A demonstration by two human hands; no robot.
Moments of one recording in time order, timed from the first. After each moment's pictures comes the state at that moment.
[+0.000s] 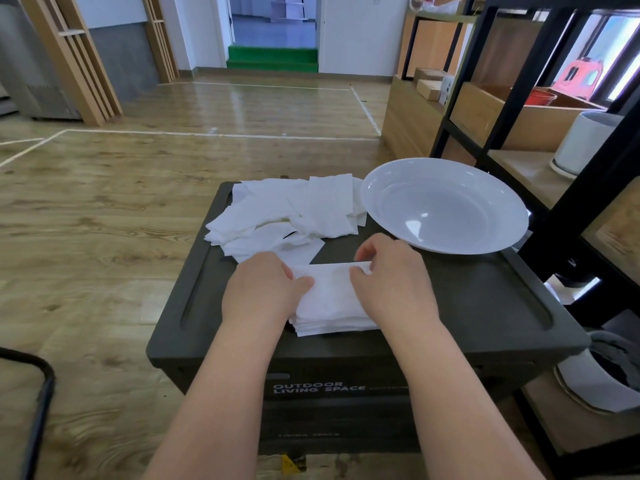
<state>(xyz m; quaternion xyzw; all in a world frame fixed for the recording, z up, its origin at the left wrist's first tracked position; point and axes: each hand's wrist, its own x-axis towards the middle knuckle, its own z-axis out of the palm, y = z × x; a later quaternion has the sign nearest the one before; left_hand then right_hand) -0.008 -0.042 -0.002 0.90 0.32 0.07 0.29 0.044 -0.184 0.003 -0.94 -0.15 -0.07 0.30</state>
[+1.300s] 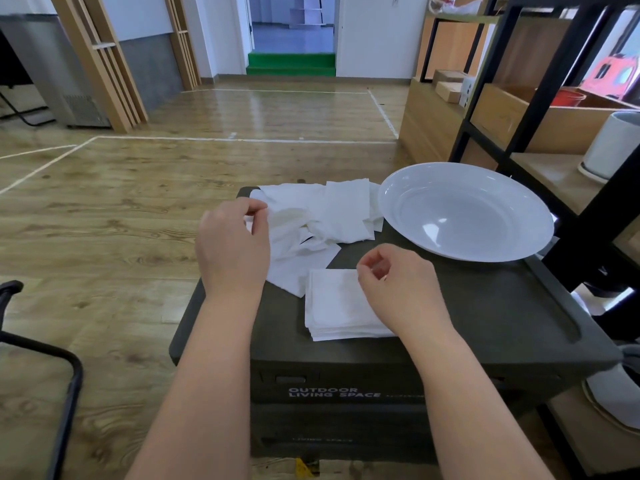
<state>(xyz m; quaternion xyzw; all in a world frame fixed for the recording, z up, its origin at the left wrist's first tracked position) -0.002 0.002 0.016 0.82 0.27 0.43 0.25 0.043 -0.181 0.007 -0.91 -0.17 -0.01 0.38</state>
